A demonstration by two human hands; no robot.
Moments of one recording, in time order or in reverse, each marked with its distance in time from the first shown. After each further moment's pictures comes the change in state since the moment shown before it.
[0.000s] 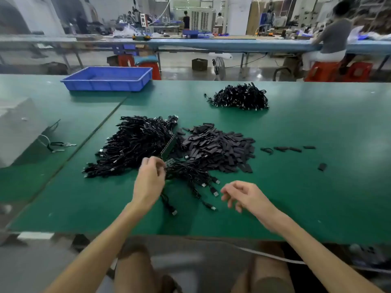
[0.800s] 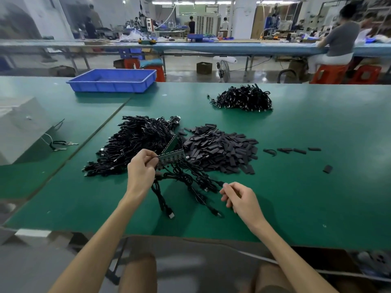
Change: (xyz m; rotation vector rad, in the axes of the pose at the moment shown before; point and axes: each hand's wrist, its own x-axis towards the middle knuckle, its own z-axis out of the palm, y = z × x) left_hand 0.013 0.004 -0.008 -0.399 0.141 -0.088; right_hand 0.031 0.050 0.014 -0.076 0.291 -0.160
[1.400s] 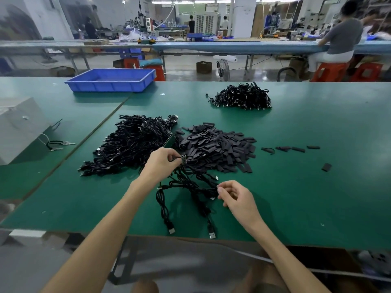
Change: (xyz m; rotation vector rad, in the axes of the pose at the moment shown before) left_hand 0.018 0.028 0.038 0.415 -0.346 0.124; right_hand -0.003 0.000 -0.002 0.008 -0.005 -0.050
